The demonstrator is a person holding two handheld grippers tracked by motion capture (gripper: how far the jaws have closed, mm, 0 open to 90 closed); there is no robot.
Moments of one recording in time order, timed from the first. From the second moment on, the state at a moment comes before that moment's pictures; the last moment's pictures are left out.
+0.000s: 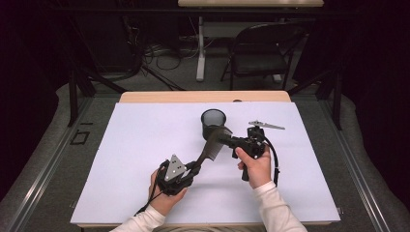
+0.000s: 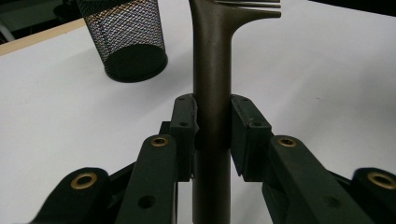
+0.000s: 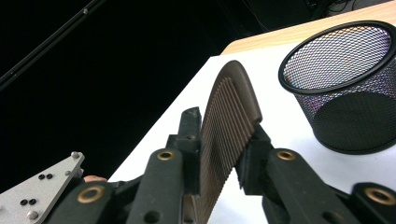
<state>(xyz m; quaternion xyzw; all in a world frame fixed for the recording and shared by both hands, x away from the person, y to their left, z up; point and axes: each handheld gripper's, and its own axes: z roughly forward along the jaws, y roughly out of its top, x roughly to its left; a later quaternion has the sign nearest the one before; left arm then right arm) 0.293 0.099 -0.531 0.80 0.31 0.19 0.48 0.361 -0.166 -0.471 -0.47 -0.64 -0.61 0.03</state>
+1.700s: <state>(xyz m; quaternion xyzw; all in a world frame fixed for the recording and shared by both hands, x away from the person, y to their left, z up) 0.292 0.097 -0.533 0.80 0.30 0.19 0.47 0.363 -0.171 -0.476 -0.49 -0.61 -0.61 0.08</state>
